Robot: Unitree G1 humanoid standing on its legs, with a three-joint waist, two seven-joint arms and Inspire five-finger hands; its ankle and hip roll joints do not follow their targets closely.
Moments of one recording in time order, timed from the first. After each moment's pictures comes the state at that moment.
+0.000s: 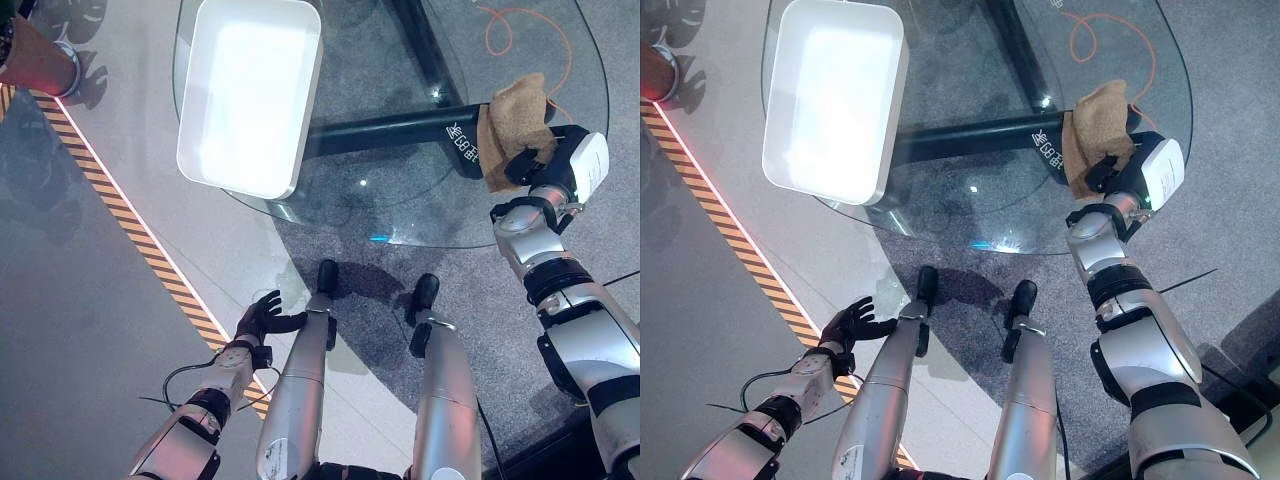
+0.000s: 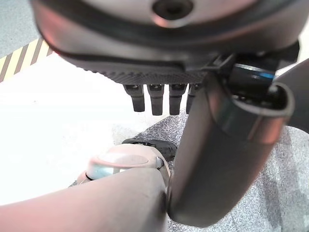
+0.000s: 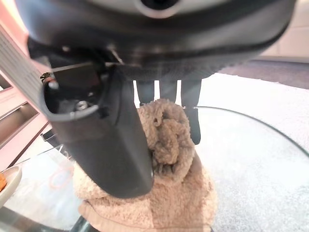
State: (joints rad) left arm -0.45 0.31 -0.46 1.05 -0.66 -0.14 0.07; right arm -1.06 -0.59 0.46 1.01 0.26 0.14 -0.81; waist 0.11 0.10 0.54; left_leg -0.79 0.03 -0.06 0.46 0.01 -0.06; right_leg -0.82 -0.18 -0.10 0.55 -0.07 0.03
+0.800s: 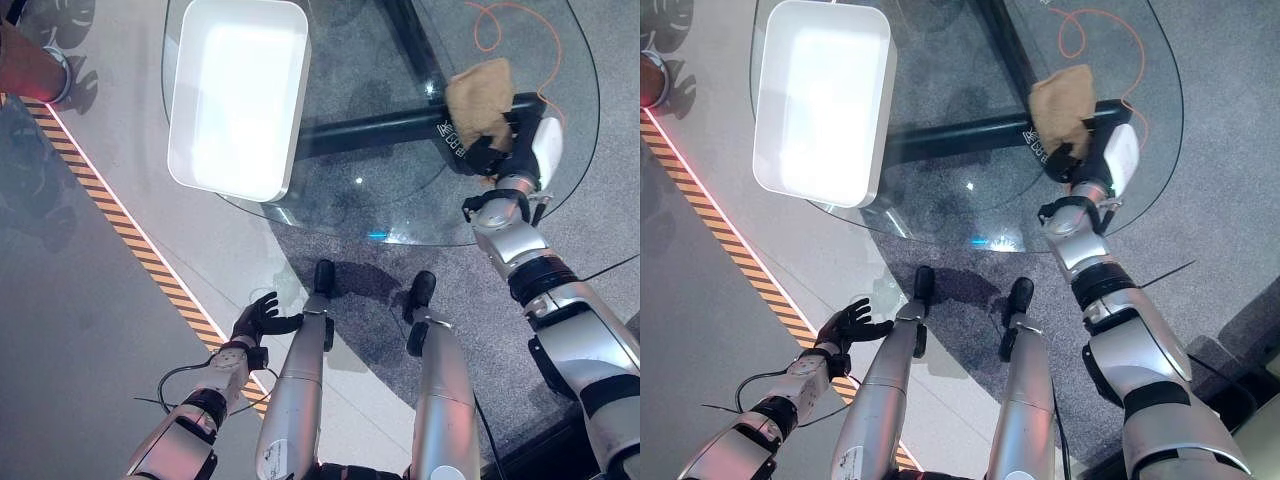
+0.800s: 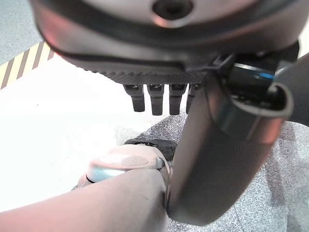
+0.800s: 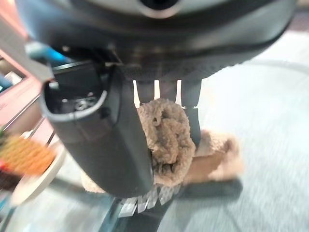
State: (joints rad) left arm -0.45 0.32 -0.46 1.06 -0.66 -0.14 0.05; right arm -1.06 -0.50 0.53 0.87 0.26 0.12 -0.67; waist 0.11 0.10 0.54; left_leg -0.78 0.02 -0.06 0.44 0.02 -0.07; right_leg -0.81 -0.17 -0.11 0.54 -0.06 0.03
